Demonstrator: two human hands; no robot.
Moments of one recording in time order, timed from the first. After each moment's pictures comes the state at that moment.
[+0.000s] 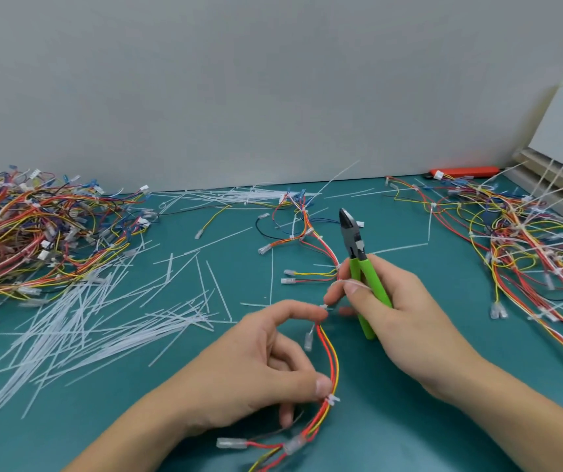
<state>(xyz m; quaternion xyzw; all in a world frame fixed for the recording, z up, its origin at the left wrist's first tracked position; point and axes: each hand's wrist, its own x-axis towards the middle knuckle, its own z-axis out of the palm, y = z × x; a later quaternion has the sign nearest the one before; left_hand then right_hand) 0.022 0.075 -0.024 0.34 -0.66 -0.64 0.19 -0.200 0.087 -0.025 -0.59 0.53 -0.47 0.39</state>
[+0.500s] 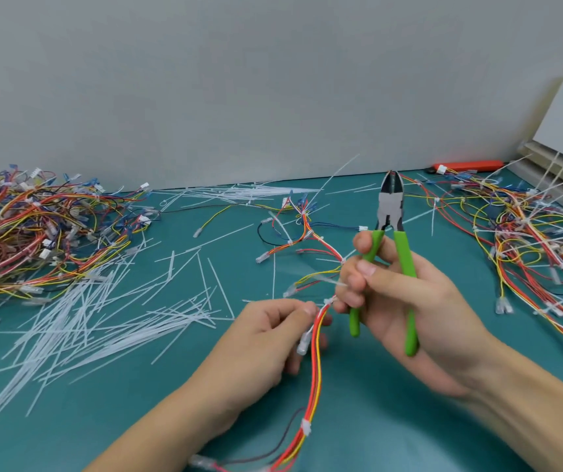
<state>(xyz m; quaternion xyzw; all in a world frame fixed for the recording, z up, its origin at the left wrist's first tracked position) -0.001 0.075 -0.028 0.45 -0.60 -0.59 0.29 -0.195 0.086 -0.012 -0.41 0.25 -0.58 0.66</state>
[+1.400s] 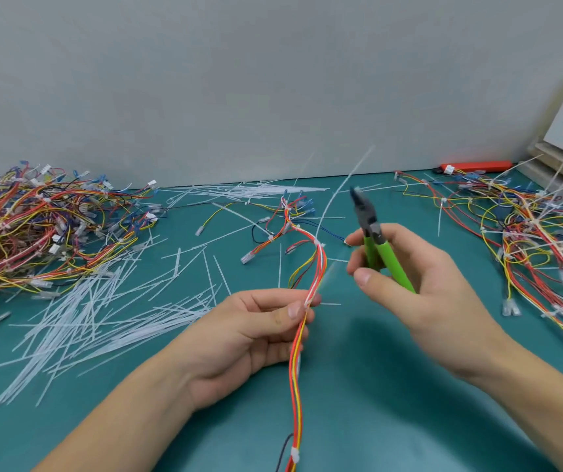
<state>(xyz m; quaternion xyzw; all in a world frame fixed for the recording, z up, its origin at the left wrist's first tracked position) 0.024 0.054 -0.029 0.34 -0.43 -0.78 0.30 -0.209 0.087 -0.008 -0.63 0.45 -0.51 0.37</state>
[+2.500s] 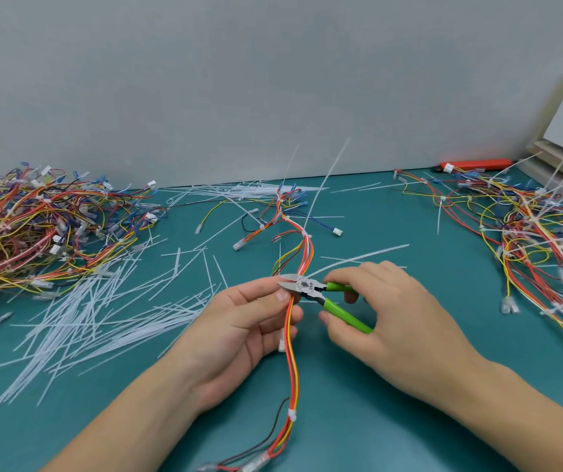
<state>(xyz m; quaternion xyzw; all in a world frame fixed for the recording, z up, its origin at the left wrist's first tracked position) 0.019 0.056 -0.035 0.34 -0.38 -0.76 0.40 -0.194 0.095 -0.026 -0.77 0.57 -0.29 0.06</state>
